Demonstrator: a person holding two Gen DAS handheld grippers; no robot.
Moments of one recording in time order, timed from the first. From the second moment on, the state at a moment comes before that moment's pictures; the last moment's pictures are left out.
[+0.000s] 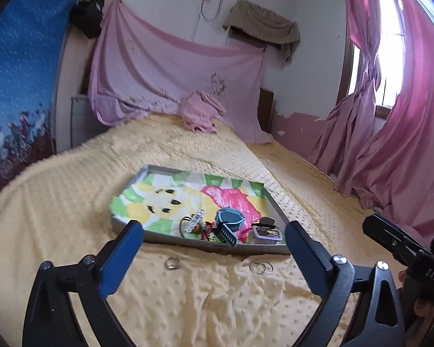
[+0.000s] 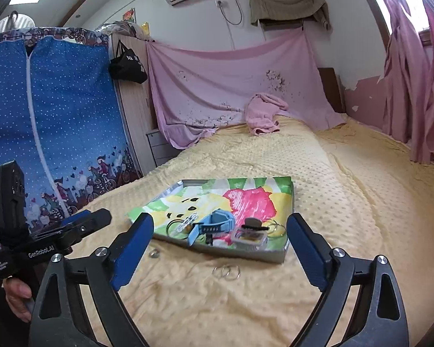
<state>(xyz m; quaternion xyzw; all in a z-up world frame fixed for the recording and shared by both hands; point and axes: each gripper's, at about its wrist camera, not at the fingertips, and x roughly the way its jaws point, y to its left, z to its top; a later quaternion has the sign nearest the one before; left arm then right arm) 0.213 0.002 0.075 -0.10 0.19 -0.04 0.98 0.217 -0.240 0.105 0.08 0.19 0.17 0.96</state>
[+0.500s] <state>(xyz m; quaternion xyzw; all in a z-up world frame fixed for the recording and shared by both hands) 0.175 0.016 0.050 -0.03 0.21 0.04 0.98 0.184 -0.227 0.069 0.07 0.21 0.14 0.96</state>
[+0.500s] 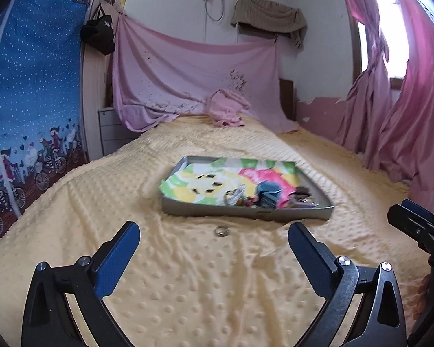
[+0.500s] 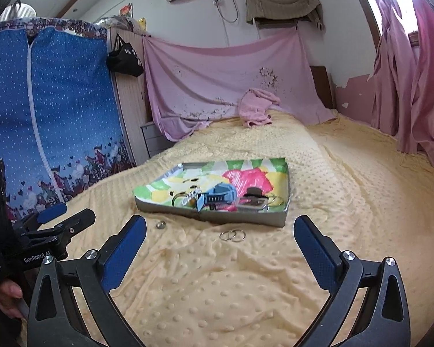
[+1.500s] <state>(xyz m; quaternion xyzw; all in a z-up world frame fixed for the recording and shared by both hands) 0.302 0.021 -0.038 -0.02 0.35 0.00 0.94 0.326 -0.183 -0.039 0.04 0.35 0.17 0.92</state>
